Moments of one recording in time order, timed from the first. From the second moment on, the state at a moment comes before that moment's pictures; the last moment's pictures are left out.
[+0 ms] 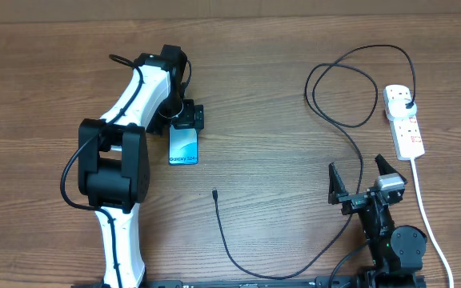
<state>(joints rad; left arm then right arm) -0.19 2.24 1.76 -1.15 0.05 -0.25 0.01 0.01 0.02 -0.02 -0.17 -0.01</state>
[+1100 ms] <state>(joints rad) -0.22 2.22 1.66 -1.00 -0.01 -0.25 0.01 0.01 0.02 -0.02 -0.17 -0.01</state>
